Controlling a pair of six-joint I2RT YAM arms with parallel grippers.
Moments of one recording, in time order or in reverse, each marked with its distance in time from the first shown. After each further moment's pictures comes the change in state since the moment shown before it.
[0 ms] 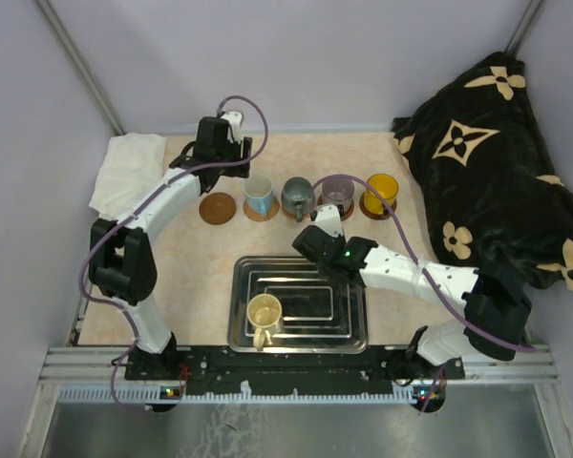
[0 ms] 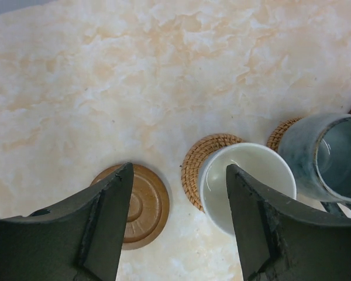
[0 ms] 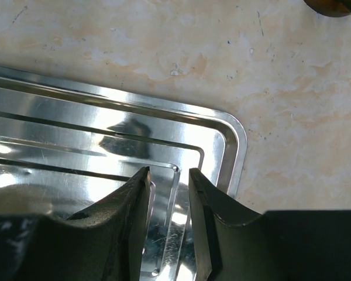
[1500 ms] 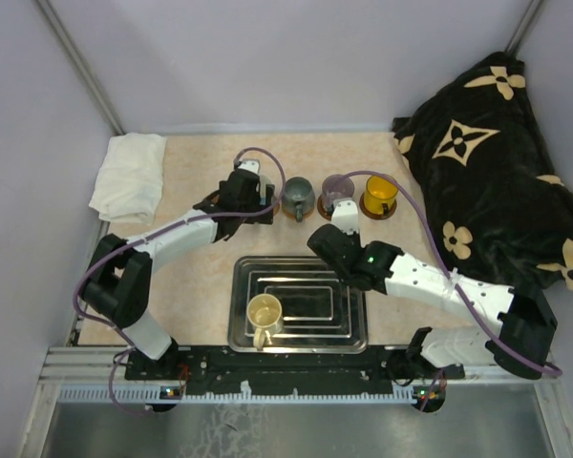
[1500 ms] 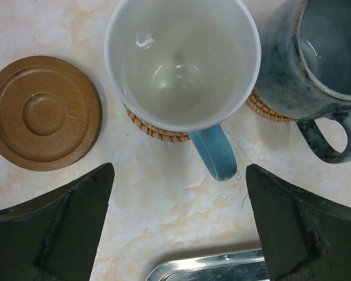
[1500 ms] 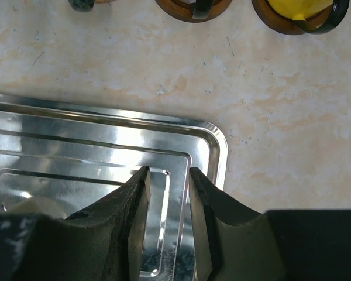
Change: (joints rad) left arm -0.223 -0.197 -0.451 0.159 -0.201 -0.253; right arm 0.000 -0.171 -0.037 -0.003 0.067 0.028
